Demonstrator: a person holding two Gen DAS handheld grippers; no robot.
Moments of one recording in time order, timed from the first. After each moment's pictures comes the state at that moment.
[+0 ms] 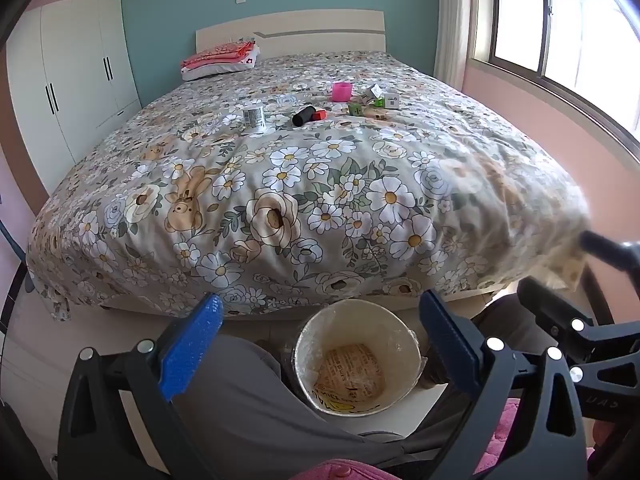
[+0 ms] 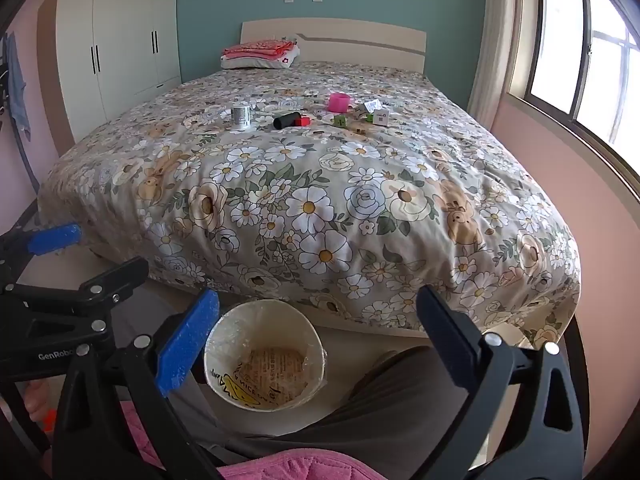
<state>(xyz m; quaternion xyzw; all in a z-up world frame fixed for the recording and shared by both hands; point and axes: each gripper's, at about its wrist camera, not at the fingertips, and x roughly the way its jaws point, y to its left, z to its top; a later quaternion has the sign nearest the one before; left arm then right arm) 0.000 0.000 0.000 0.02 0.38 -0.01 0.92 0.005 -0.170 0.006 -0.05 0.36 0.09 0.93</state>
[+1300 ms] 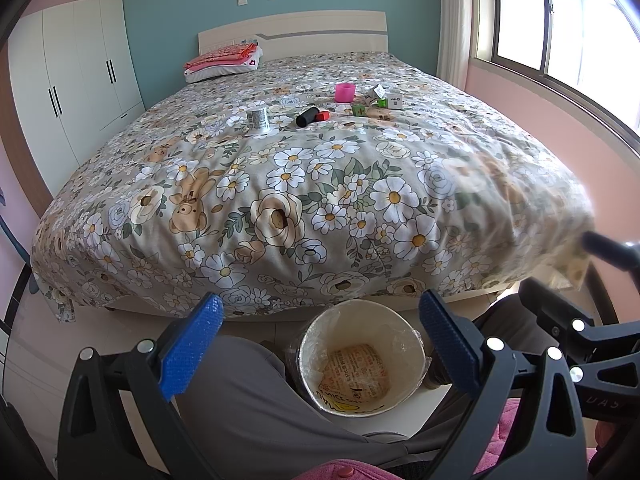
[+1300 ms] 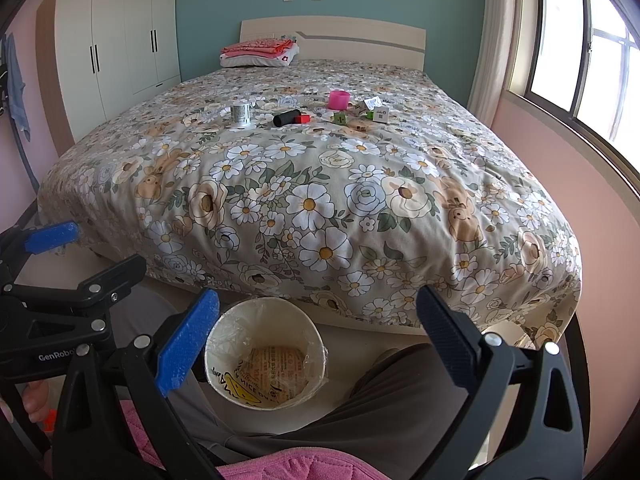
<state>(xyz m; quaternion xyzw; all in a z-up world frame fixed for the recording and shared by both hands) -0.001 -0.002 0.000 0.03 0.38 0.00 0.92 0.006 -0.170 0.005 -0.05 0.36 0.09 0.93</state>
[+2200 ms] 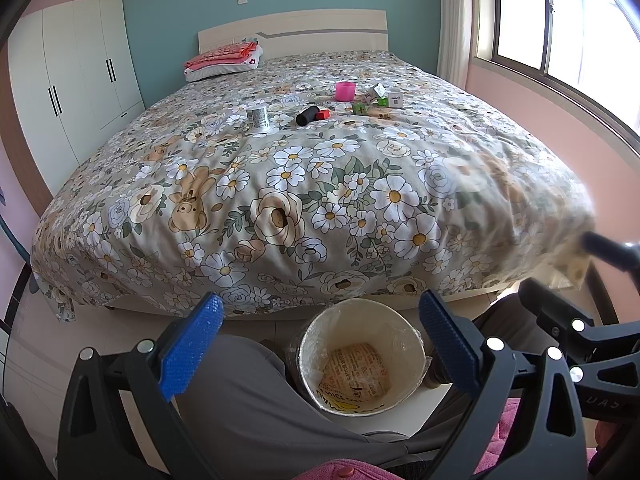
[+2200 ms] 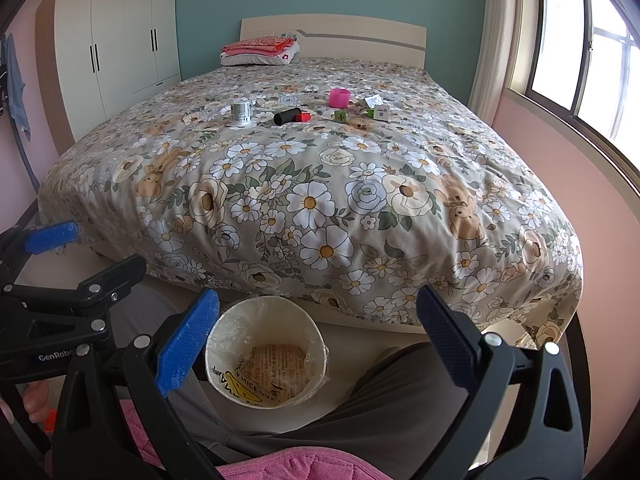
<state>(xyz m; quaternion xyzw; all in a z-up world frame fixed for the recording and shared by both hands) 0.001 -0.002 0.001 0.03 0.38 0.00 0.92 0.007 -0.169 0.005 -0.05 0.36 0.09 0.93</state>
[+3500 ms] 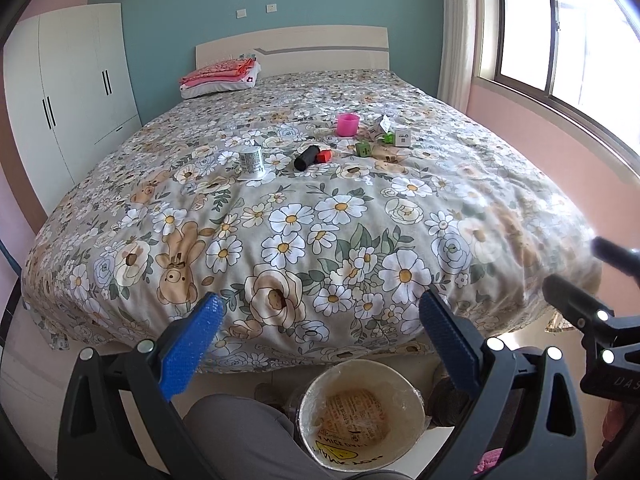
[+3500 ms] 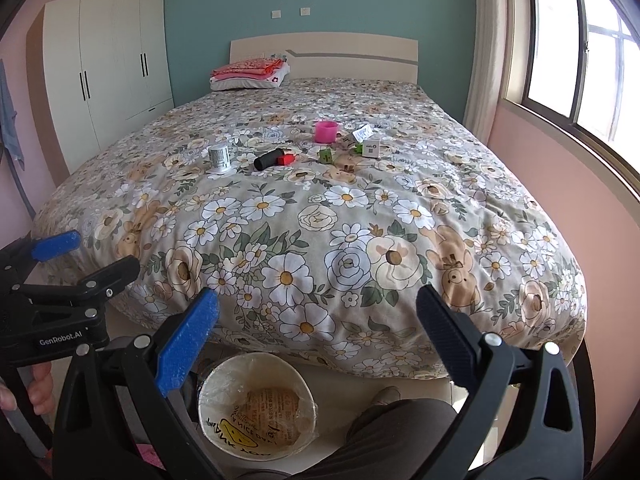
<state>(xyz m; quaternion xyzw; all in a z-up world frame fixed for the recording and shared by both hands) 0.103 0.010 0.039 0.02 0.36 0.00 0.93 0.106 -0.191 0.054 -0.03 0.33 0.09 0.94</state>
